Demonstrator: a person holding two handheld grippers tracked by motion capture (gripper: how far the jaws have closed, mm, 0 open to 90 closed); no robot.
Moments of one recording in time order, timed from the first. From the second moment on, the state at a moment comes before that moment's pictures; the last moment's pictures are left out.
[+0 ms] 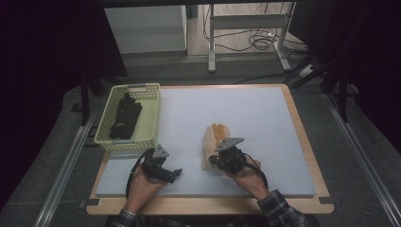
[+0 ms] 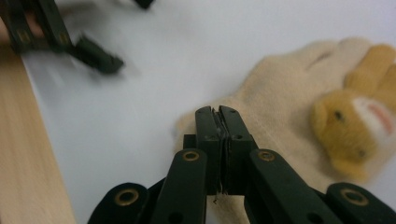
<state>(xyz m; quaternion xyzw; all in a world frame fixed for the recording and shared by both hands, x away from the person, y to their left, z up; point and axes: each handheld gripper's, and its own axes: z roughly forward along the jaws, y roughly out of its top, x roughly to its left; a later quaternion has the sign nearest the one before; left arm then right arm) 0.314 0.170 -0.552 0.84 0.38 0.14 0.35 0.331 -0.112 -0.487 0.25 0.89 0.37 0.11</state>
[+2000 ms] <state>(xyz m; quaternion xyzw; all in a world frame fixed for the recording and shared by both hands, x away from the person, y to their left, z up) 0.314 0.170 -0.552 0.84 0.38 0.14 0.35 0.354 -0.125 -0.534 0.28 0.88 0.39 0.08</state>
